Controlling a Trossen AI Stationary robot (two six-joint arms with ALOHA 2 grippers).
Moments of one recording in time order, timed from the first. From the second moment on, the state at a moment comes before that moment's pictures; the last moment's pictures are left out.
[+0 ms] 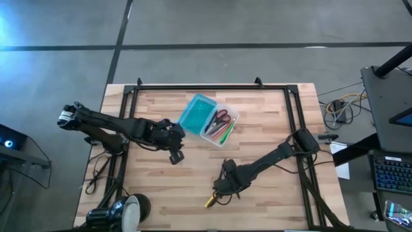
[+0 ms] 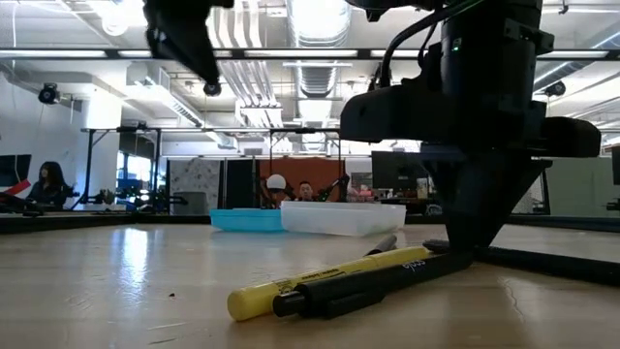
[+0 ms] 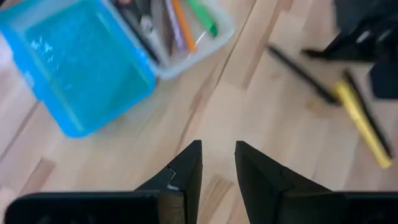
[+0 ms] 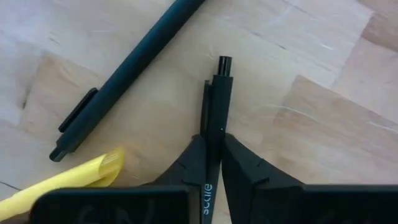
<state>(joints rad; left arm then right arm) -0.20 1.33 1.19 -0.88 -0.28 -0.58 0.44 2.12 1.47 -0.94 0.17 1.62</state>
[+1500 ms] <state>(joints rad) -0.21 1.00 0.67 -0.35 -0.25 -1.00 -0.09 2.06 1.56 -0.83 0.31 -0.76</state>
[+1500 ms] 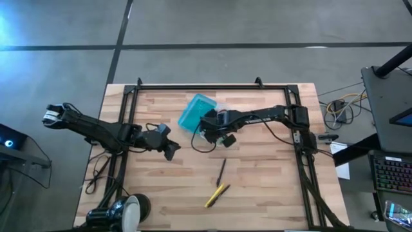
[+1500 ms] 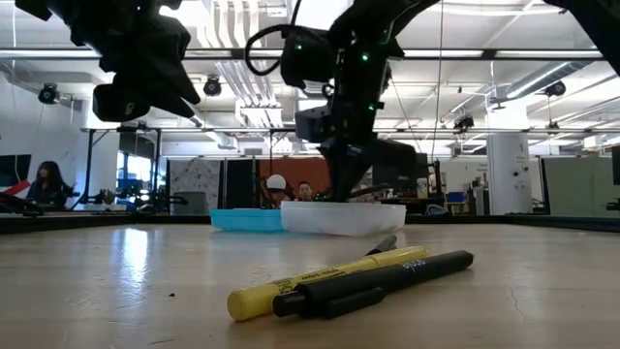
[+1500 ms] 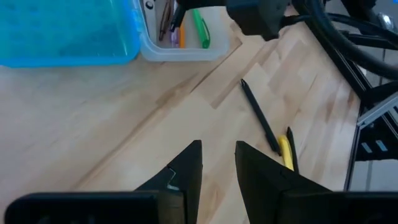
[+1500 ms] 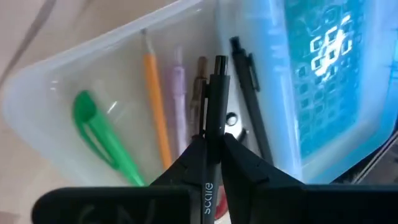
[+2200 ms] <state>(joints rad) -0.21 1.00 0.65 -0.33 -0.27 -1.00 -0.02 2.02 1.57 -0.79 0.46 -0.39</state>
